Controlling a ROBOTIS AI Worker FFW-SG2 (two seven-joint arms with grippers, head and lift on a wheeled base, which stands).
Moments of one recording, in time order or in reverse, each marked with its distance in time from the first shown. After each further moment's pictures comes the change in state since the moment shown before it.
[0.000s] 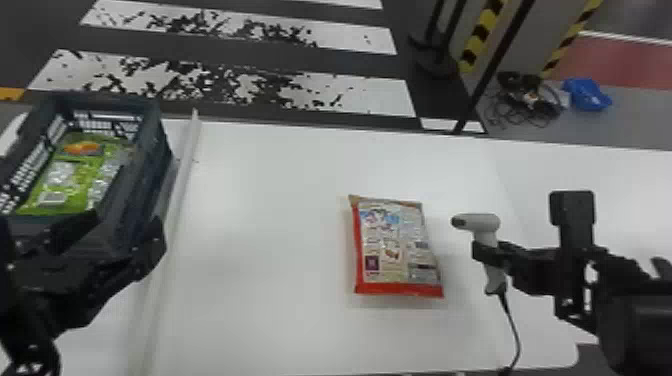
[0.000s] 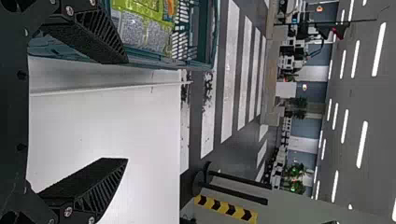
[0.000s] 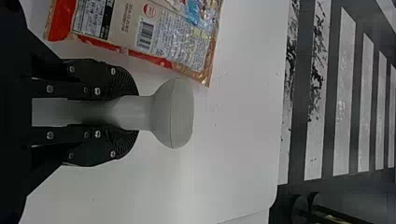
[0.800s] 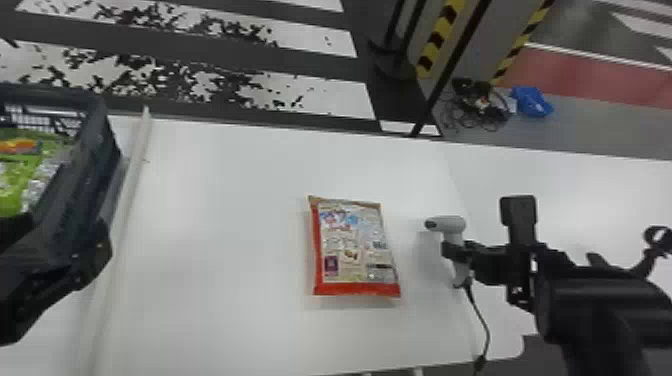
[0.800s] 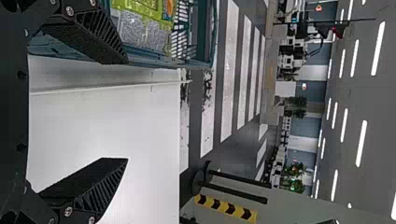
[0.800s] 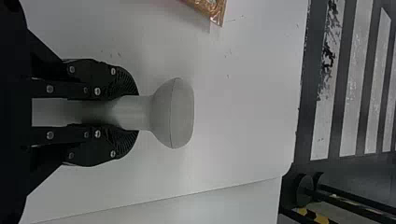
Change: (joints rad) left arm 0.008 0.000 -0.002 -0.010 0.000 -0.001 0.000; right arm -0.100 -0.065 0.005 0.304 0.022 -0.177 -0.015
